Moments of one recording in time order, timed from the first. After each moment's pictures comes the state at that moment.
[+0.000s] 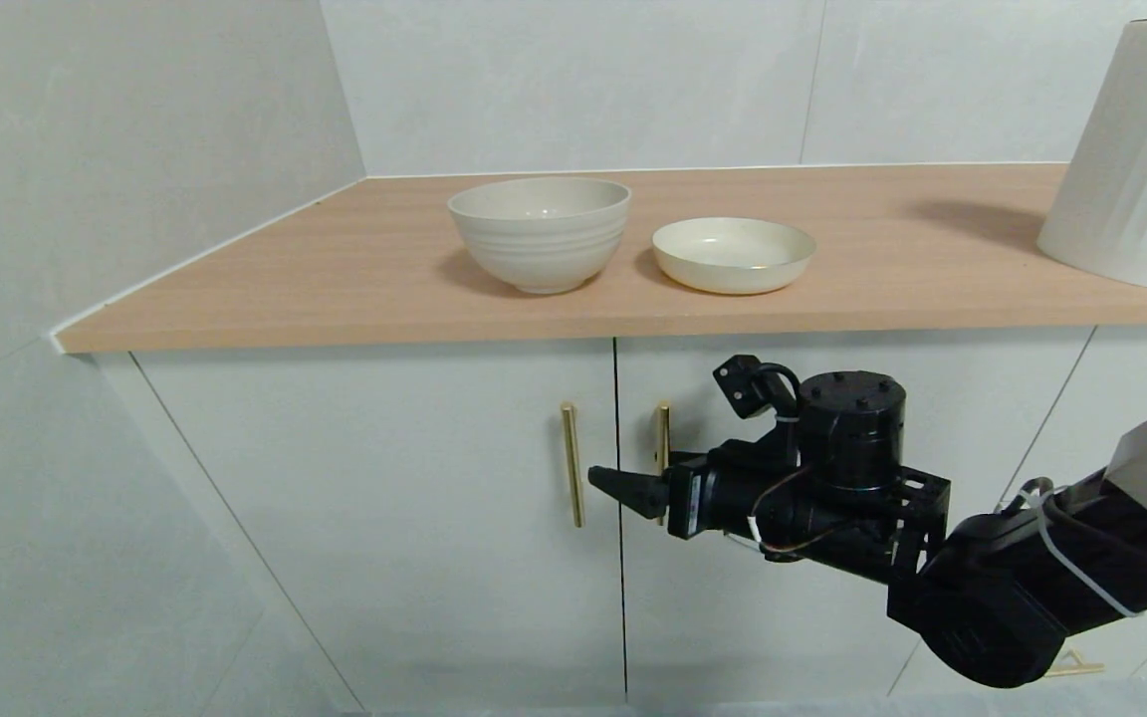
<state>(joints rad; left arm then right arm) 0.00 0.00 0.00 0.00 0.03 -0.01 0.70 2.00 -0.86 -0.99 0.22 0.38</state>
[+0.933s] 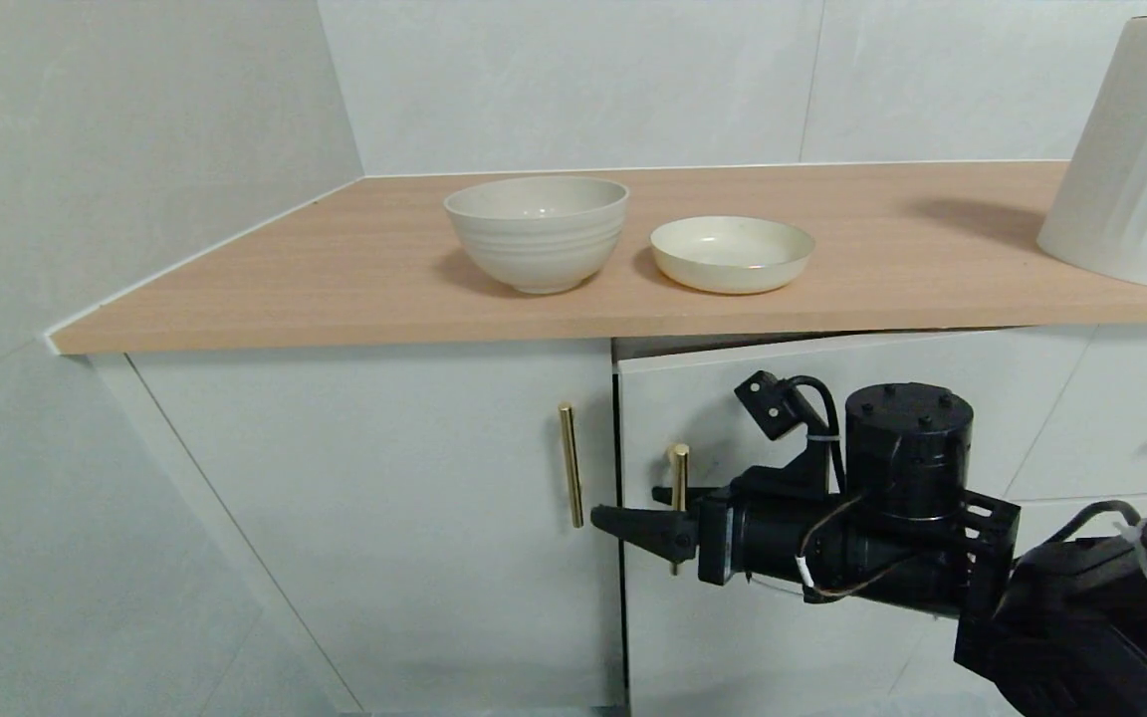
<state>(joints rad) 0.00 0.00 0.00 0.00 0.03 -0.01 0.75 1.88 -0.72 -1.00 0.38 0.47</state>
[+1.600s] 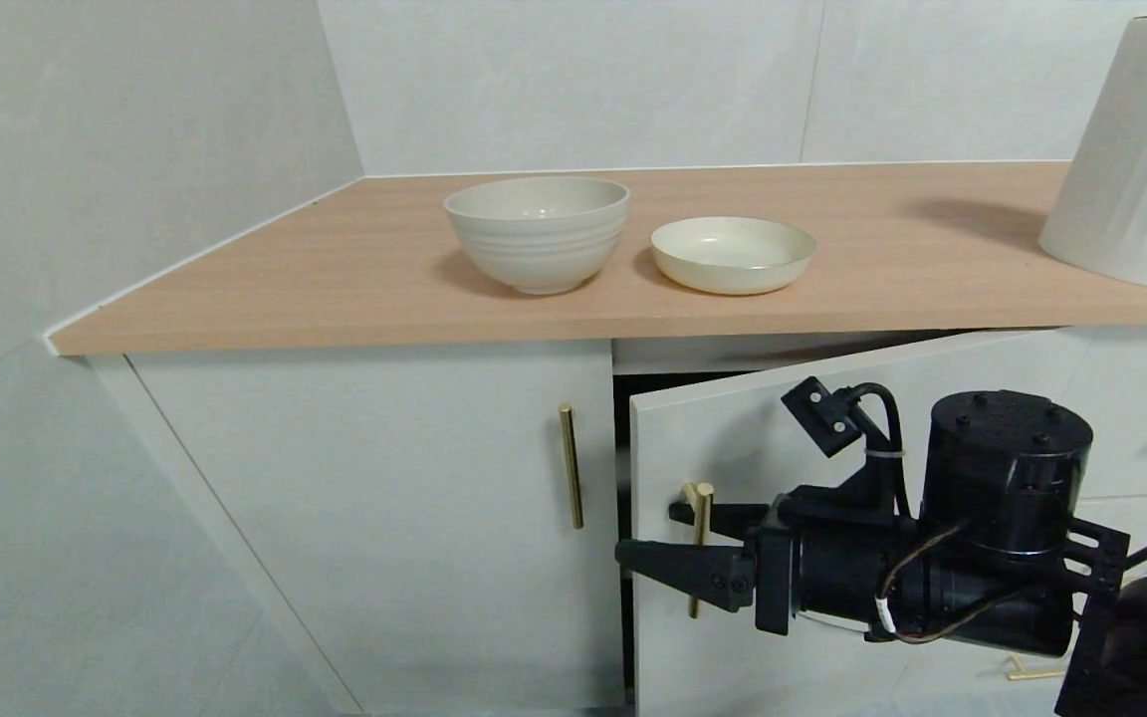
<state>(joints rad) 0.00 0.00 0.00 -0.02 0.03 0.00 0.77 1.75 -0.60 -1.01 0.44 0.47</state>
